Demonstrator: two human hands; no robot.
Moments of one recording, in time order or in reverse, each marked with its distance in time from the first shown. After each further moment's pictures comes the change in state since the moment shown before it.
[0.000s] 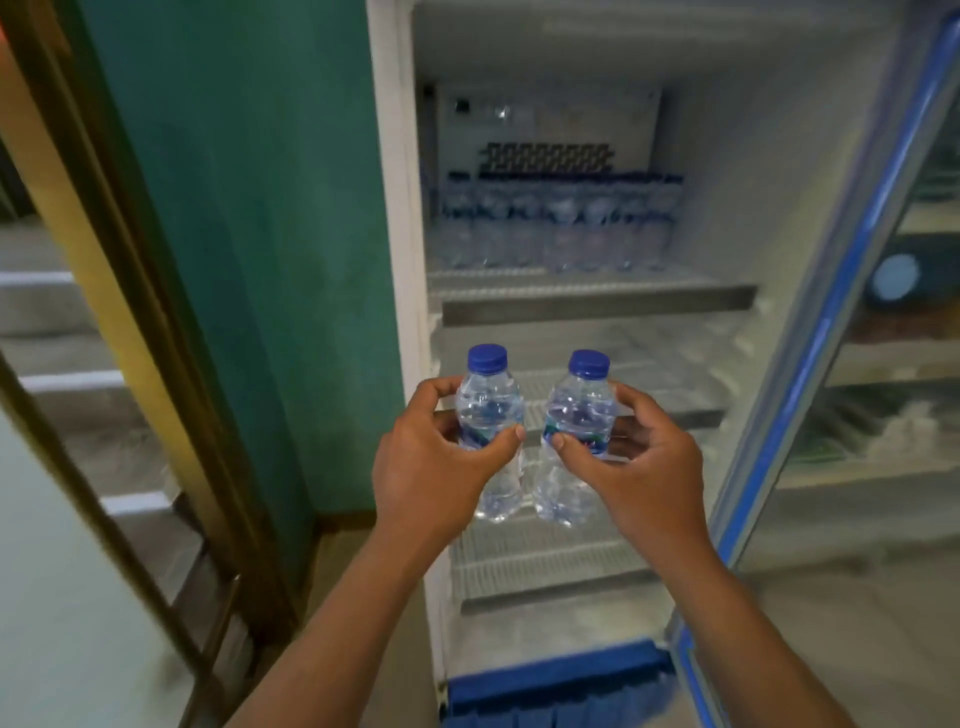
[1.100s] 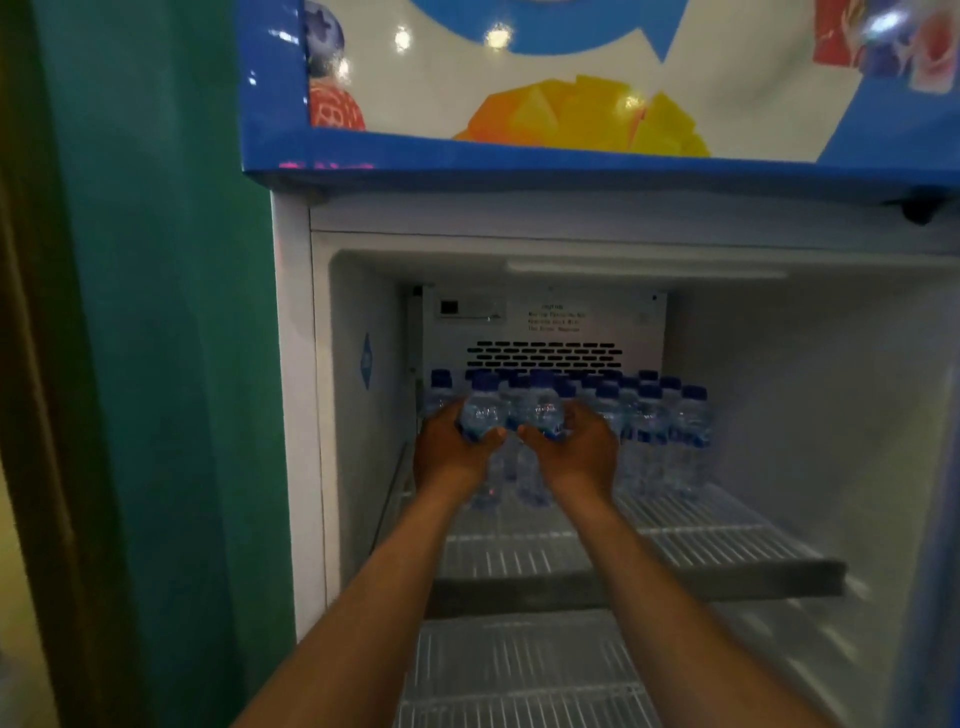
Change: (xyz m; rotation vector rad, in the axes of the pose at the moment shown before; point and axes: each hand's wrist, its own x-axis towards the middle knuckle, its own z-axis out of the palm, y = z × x) left_hand 0.364 0.027 0.127 -0.038 0.090 0.055; right_hand 0.382 0.034 0.093 -0.062 0.136 -0.074
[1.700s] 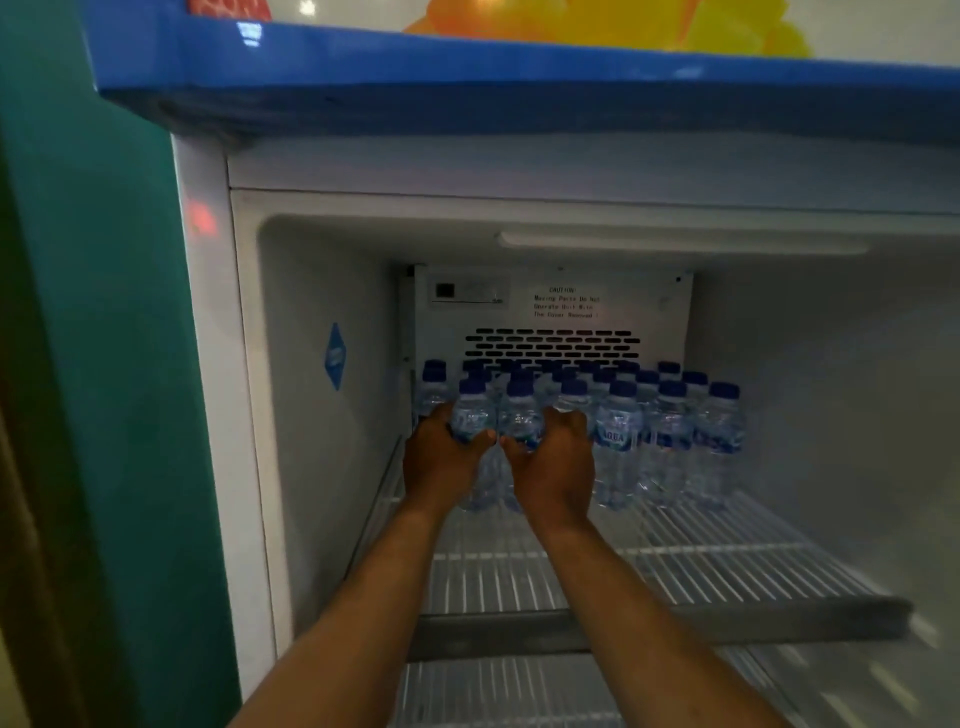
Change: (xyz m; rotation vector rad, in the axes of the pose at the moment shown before) left_hand 0.049 -0.046 0.026 0.041 0.037 0.035; right_hand 0.025 0.039 0.054 -0.252 0.007 -0.138
